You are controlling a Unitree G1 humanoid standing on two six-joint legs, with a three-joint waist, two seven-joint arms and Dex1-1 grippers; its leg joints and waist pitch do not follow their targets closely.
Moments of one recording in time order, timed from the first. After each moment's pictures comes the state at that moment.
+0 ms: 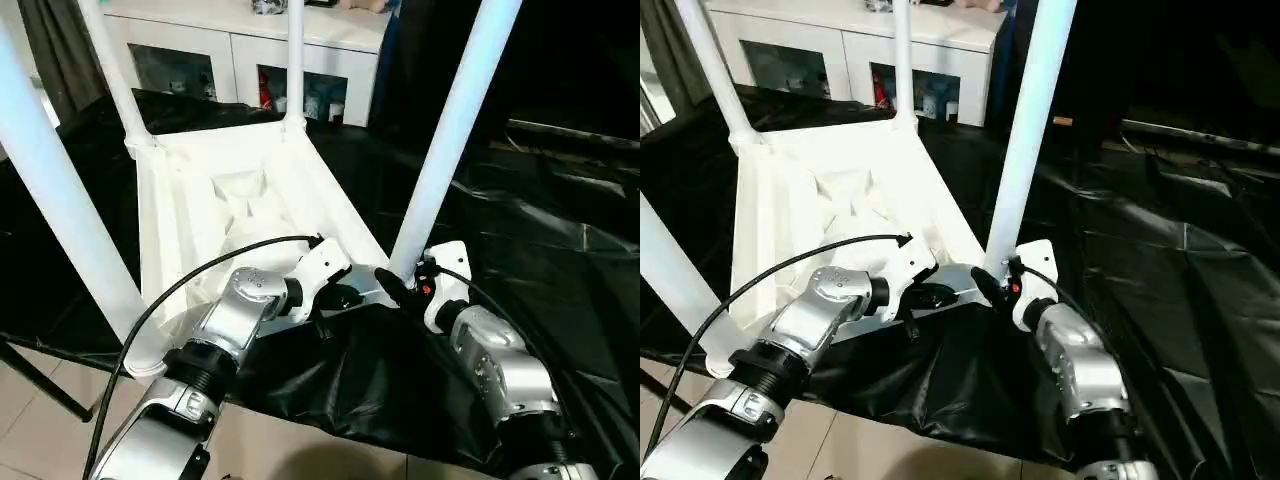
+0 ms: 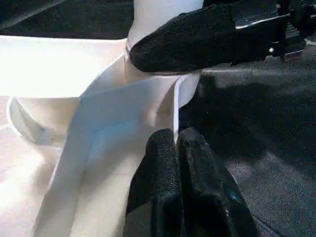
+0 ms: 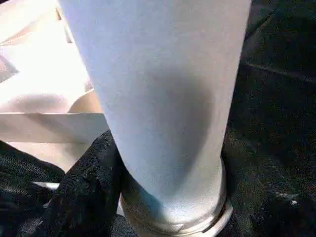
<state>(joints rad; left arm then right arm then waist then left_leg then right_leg) -0.58 0.11 -0.28 0.60 0.10 0.25 -0.91 -0.28 -0.11 -0.02 0.35 0.13 0.25 0.47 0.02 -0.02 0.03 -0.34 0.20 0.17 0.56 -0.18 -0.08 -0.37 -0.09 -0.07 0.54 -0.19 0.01</state>
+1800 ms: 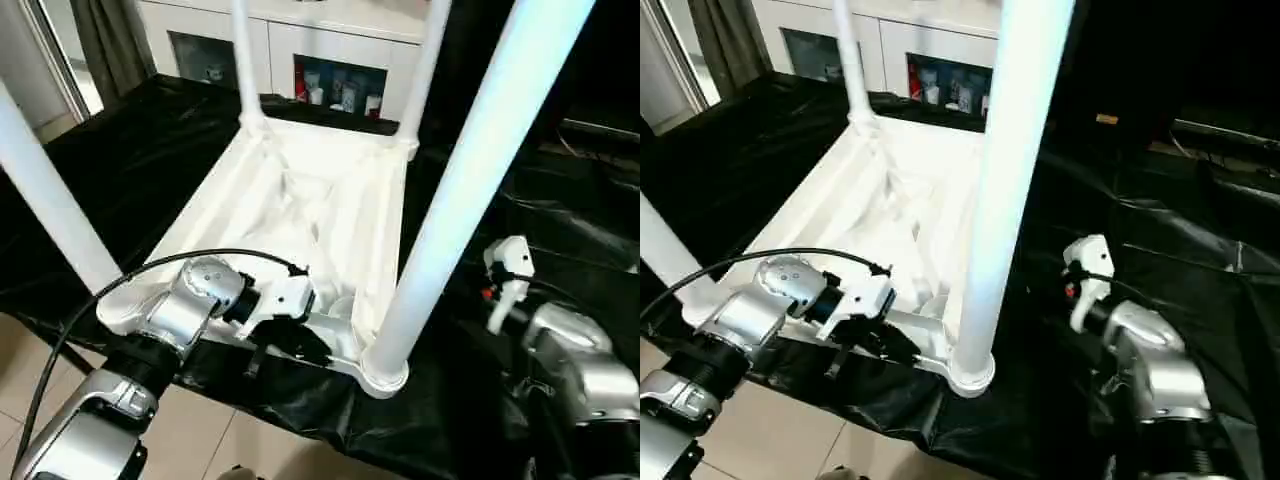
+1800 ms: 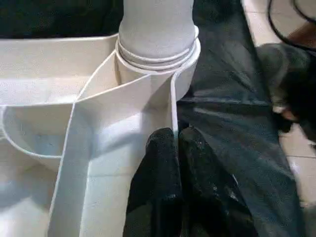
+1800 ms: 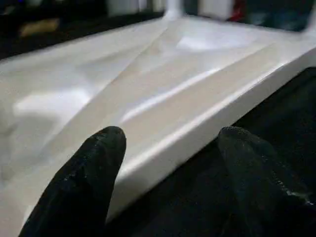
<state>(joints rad) -0.58 0.37 -0.39 0.59 0.00 -0.15 -1.48 -0.24 -0.30 -0.12 0.29 0.29 0.16 0.74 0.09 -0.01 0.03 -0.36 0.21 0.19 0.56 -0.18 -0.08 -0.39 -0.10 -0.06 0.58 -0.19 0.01</state>
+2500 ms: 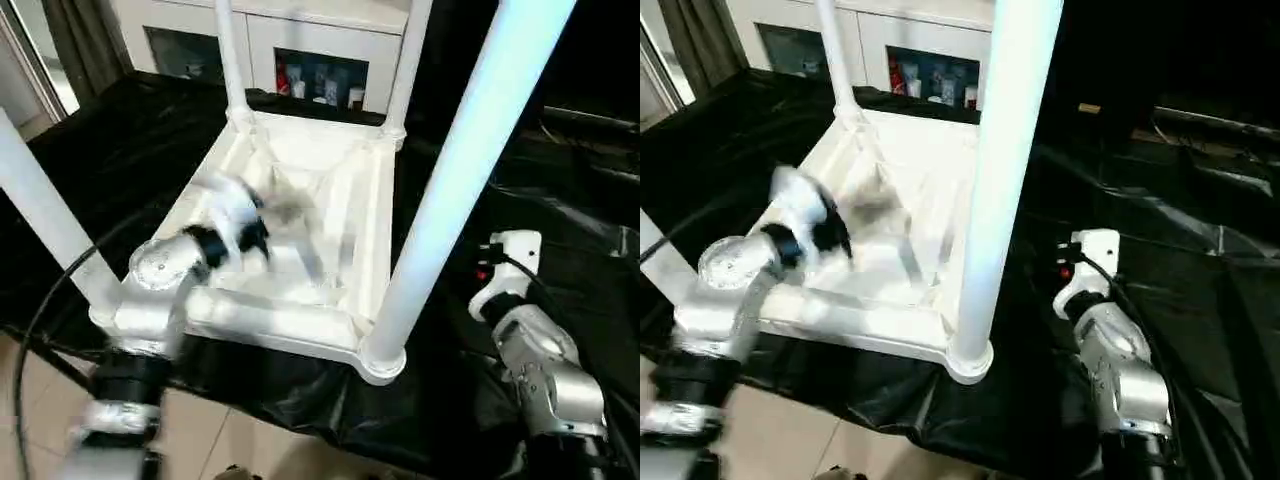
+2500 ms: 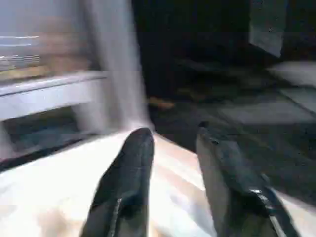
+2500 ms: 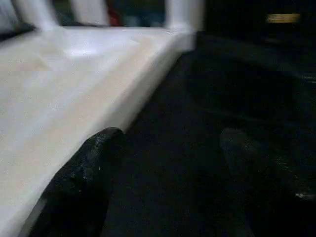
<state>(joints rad) -0.45 0.16 0.14 0.36 -0.18 -0.15 -0.65 -0.17 -0.15 -0.16 0.09 0.18 0.28 0.27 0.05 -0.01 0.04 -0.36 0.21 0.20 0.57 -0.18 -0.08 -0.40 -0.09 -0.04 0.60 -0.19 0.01</state>
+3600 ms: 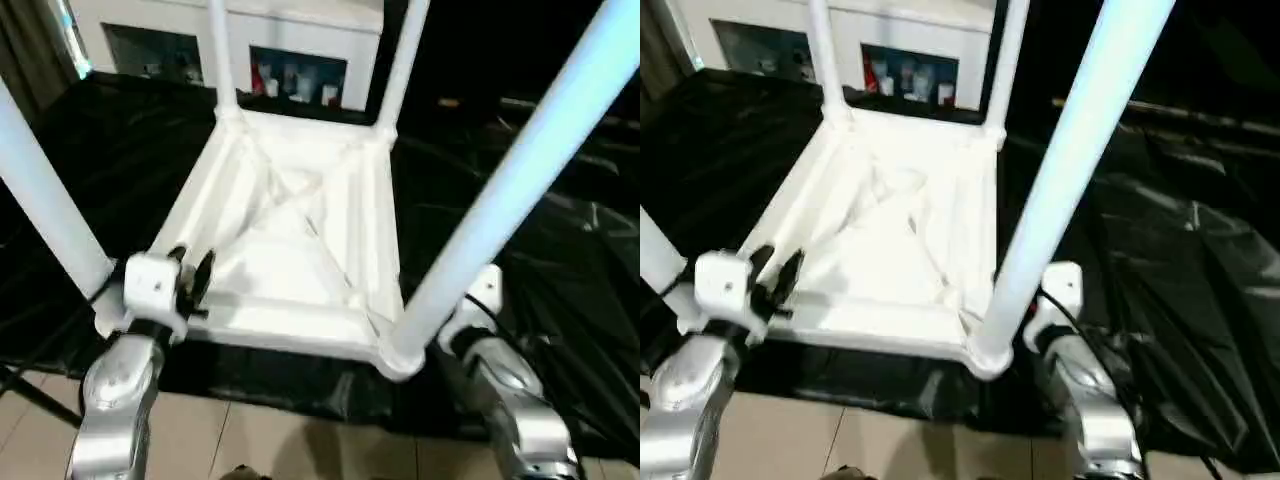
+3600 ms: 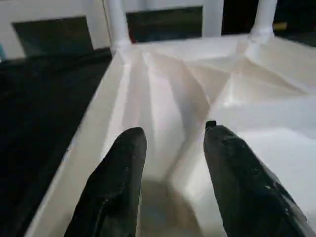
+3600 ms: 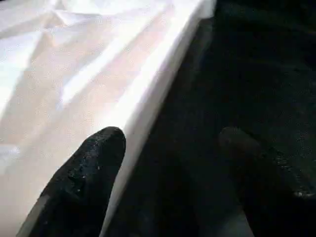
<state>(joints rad) 0.04 0.17 0.14 -0.03 -0.01 0.02 -0.29 -0.03 -0.09 -0.06 0.05 0.13 0.23 0.24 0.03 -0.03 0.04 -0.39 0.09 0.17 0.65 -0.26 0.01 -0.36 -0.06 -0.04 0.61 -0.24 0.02</state>
